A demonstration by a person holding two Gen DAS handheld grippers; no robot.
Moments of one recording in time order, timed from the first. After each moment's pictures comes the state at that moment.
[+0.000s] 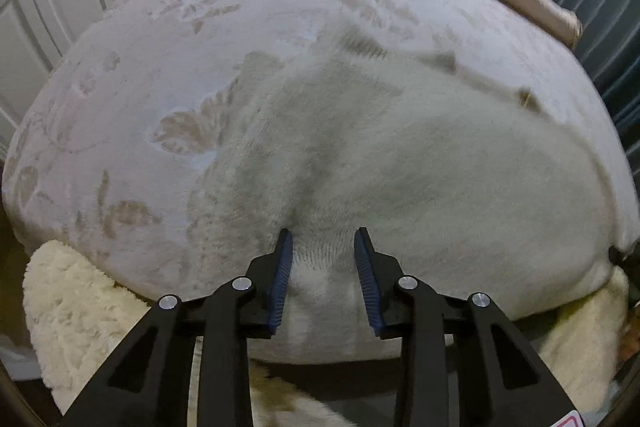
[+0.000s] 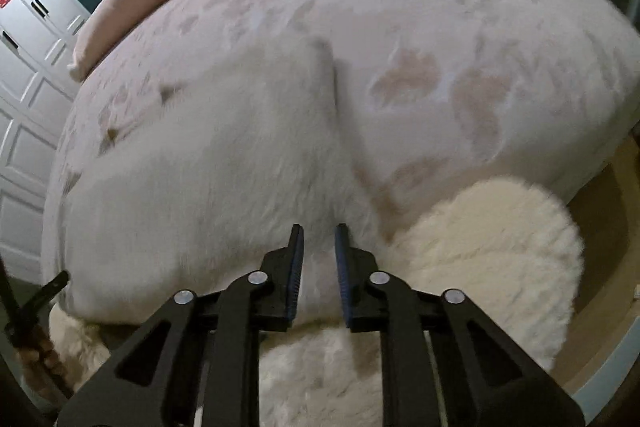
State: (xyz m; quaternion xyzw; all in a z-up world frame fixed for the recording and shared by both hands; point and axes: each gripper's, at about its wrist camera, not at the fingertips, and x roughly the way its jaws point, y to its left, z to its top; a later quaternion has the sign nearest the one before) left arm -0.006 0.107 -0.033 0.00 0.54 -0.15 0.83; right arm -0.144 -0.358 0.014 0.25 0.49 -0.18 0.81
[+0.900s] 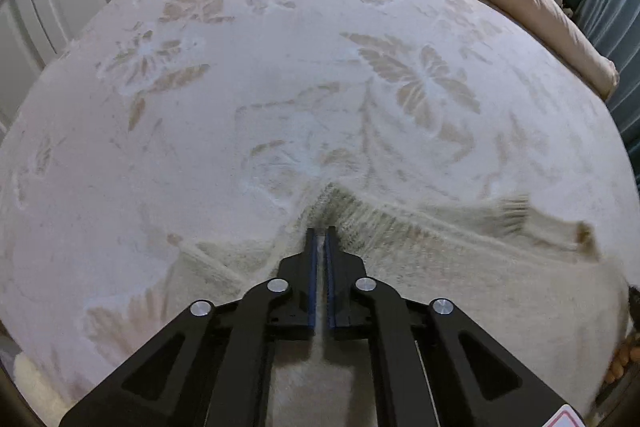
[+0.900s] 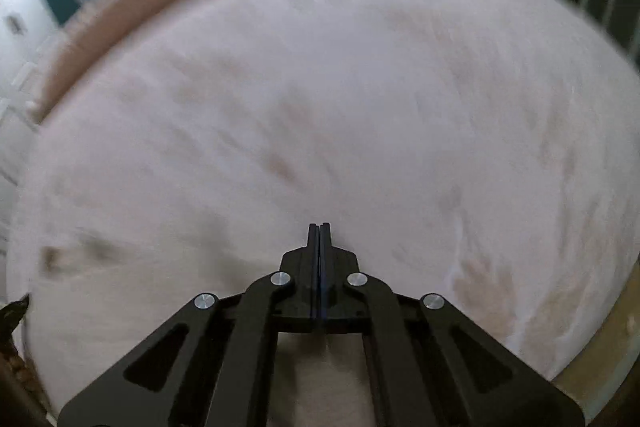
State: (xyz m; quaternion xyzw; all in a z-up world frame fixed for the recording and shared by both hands) left arm 0.143 0.043 -0.072 -0.02 0.54 -0.10 0.84; right arm -0.015 -0.426 -0.038 0.26 0.46 -0.23 0.82
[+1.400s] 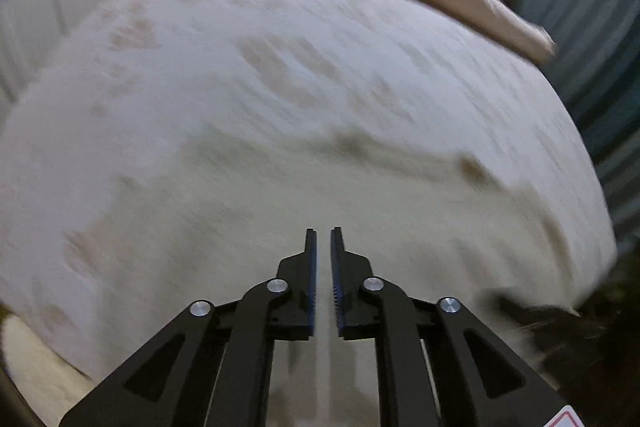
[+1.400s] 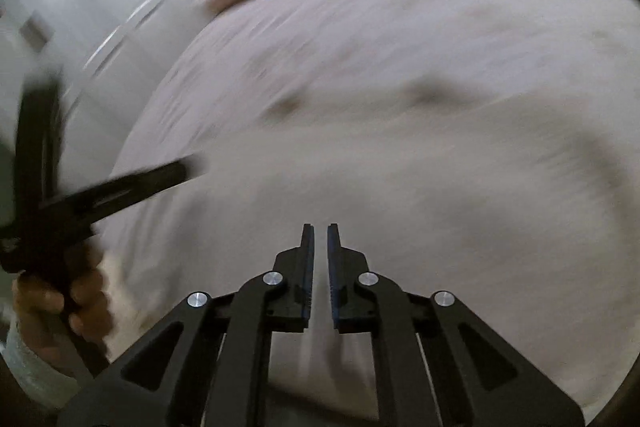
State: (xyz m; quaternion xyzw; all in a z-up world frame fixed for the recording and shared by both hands) left arm 0.041 -0.012 -0.020 -0.01 0.54 -0.22 0.81; right arm -0.021 -0.175 0.005 0.18 0.50 0.08 0.85
